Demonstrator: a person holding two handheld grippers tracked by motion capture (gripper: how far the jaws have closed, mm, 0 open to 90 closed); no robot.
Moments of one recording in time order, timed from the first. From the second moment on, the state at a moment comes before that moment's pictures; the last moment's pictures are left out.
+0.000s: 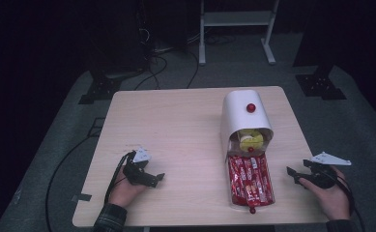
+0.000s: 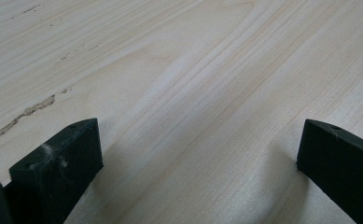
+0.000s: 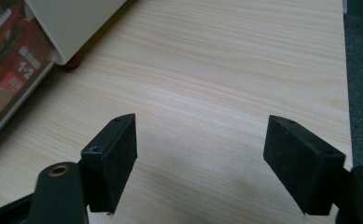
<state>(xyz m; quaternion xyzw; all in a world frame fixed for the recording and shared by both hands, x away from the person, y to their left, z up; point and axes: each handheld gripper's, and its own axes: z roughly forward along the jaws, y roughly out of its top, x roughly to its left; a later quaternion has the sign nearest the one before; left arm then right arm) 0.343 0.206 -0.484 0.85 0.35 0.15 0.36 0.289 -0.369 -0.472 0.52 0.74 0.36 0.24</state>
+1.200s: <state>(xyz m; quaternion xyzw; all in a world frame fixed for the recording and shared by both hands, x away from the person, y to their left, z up) 0.343 0.206 -0.484 0.85 0.35 0.15 0.36 0.279 -0.362 -0.453 0.50 0.73 0.39 0.25</state>
